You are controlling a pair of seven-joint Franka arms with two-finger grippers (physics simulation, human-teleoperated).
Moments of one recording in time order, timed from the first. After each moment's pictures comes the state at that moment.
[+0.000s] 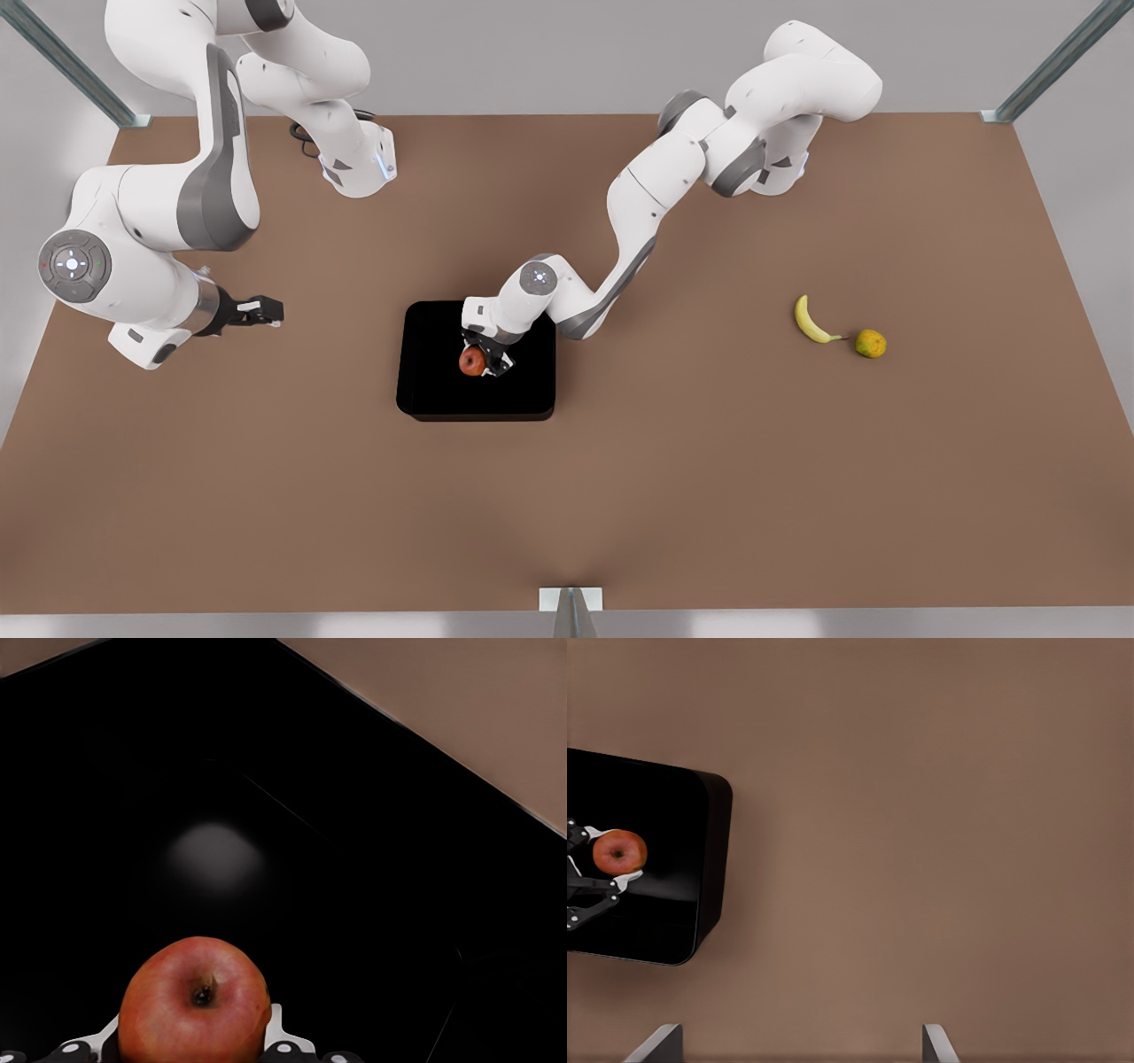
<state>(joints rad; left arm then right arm) -0.86 1.23 -0.14 -0.97 -0.06 2.69 0.01 0.18 0.21 -0.12 -1.48 0.00 1.49 -0.11</state>
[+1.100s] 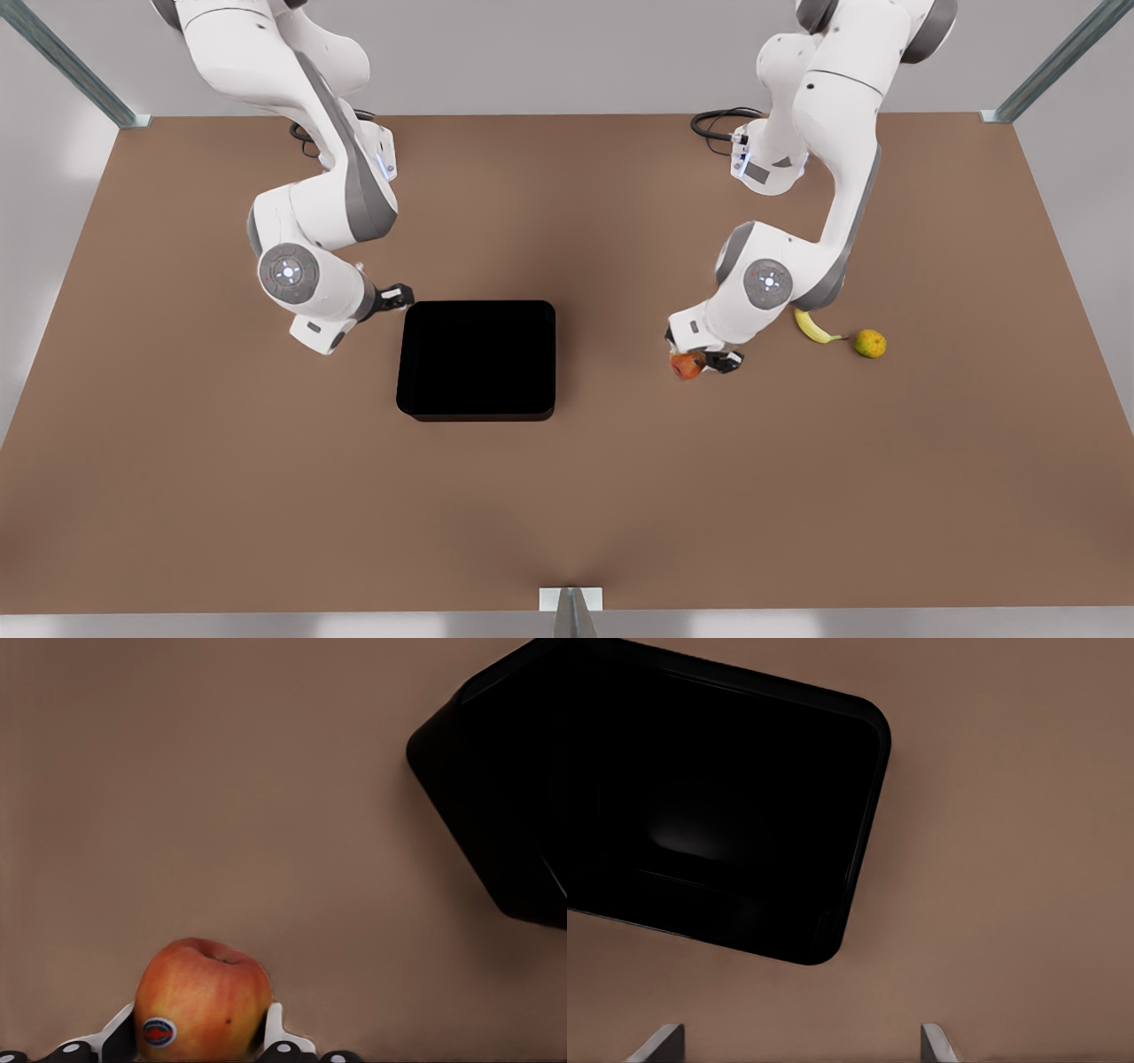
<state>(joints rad) -0.31 0.31 -0.11 -1.94 -0.10 2.27 0.21 0.28 0.17 0.07 -1.83 0.08 1.75 0.10</state>
